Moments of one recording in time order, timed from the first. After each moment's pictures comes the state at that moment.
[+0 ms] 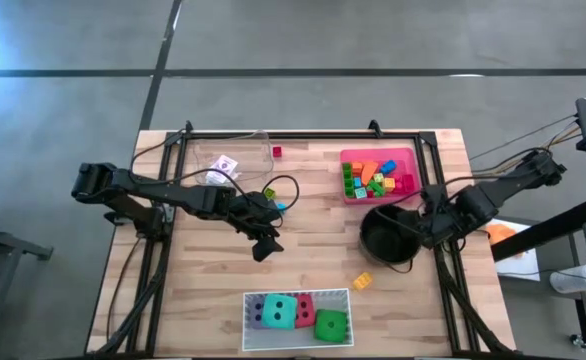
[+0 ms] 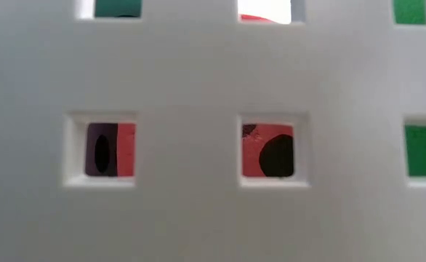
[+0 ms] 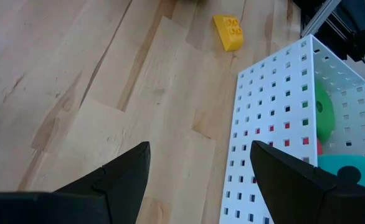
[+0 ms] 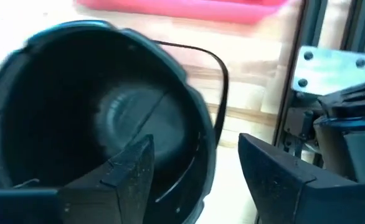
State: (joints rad) left arm -0.06 1.47 0.94 -0.28 0.22 -0.58; right arm 0.49 0.98 1.00 -1.54 0.27 1.93
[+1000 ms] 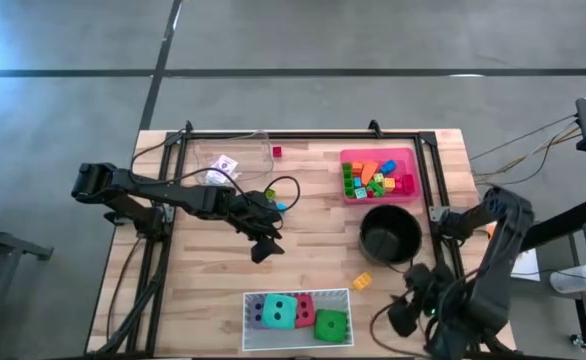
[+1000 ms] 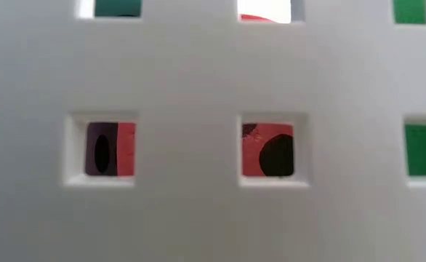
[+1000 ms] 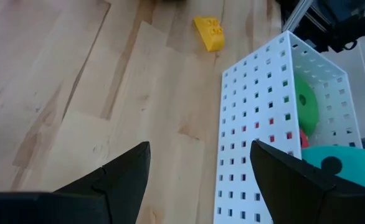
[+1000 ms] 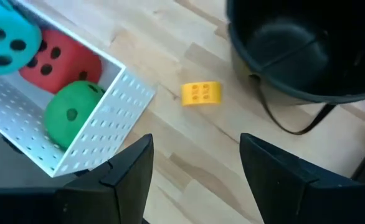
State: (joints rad) left arm -0.06 1.47 0.94 -0.24 0.27 -0.52; right arm 1.03 1.69 1.67 -1.57 0.48 2.03
